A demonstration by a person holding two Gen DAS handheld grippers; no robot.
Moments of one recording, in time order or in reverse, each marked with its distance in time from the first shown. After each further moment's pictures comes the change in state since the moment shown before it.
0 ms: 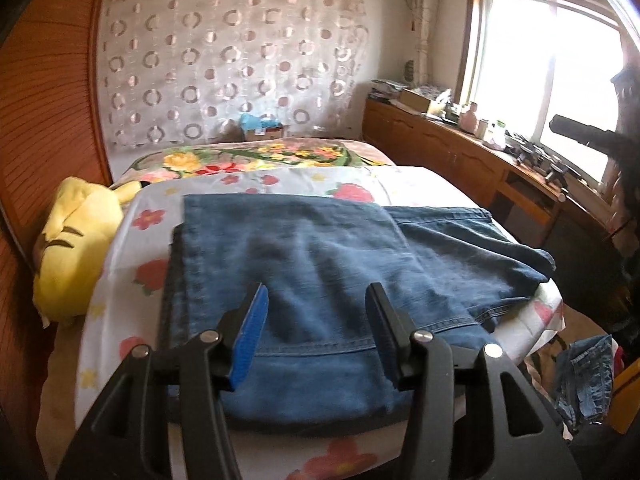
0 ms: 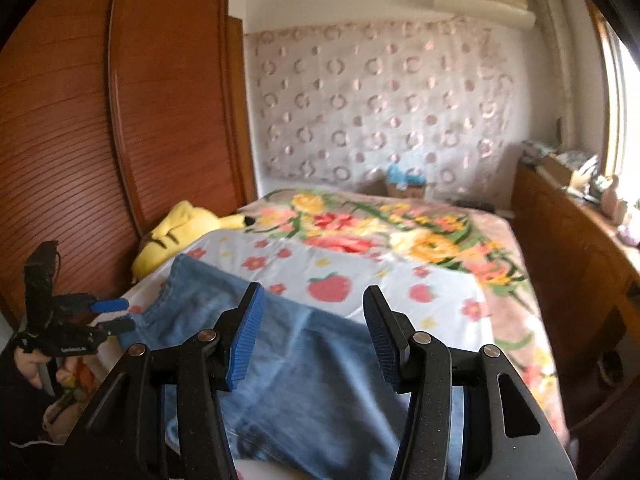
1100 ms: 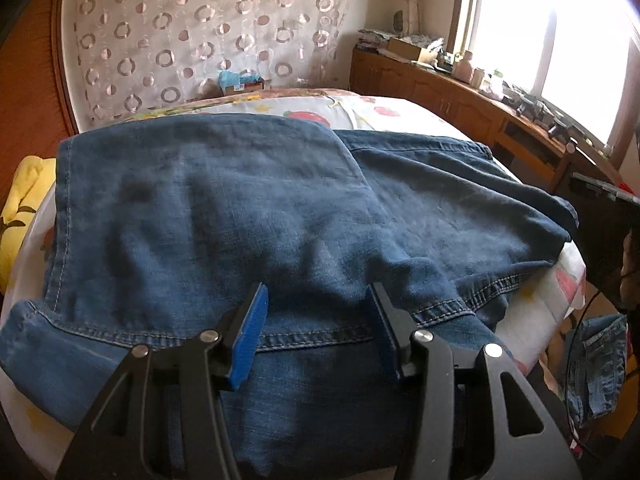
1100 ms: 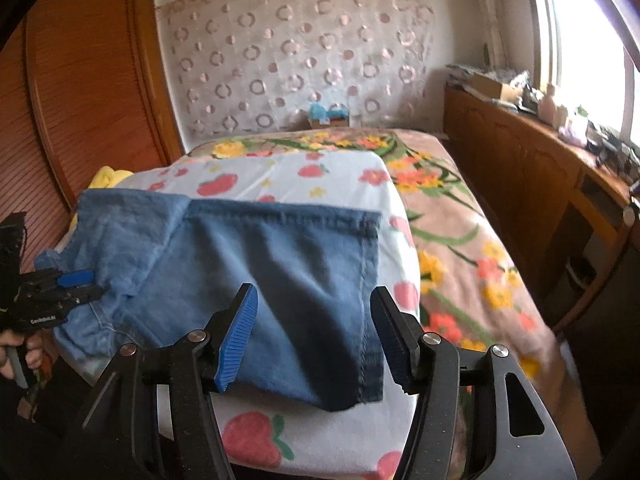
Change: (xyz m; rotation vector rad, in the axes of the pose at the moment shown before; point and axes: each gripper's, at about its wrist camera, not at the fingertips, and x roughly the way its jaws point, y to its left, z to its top) left arm 0.091 -0.073 -0.034 0.019 0.160 -0.004; right arm 0.009 -0.096 -0.147 0.204 0.195 -0.187
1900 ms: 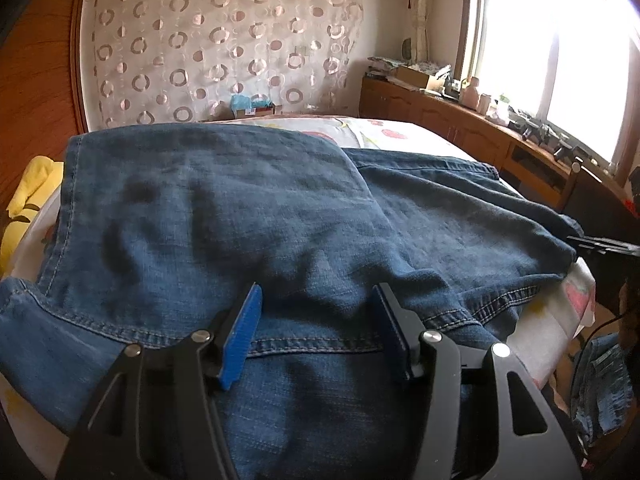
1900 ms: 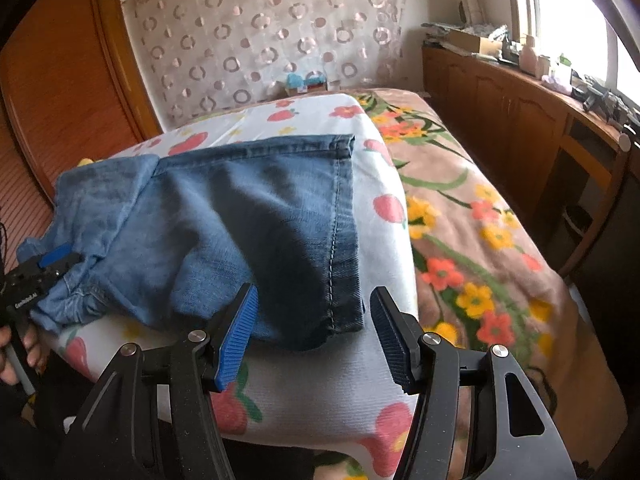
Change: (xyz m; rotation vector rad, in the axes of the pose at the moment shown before) left arm 0.003 0.001 -0.013 -0.025 -0.116 0.023; right arm 0.020 -0.014 -0.041 0.095 0.097 -0.015
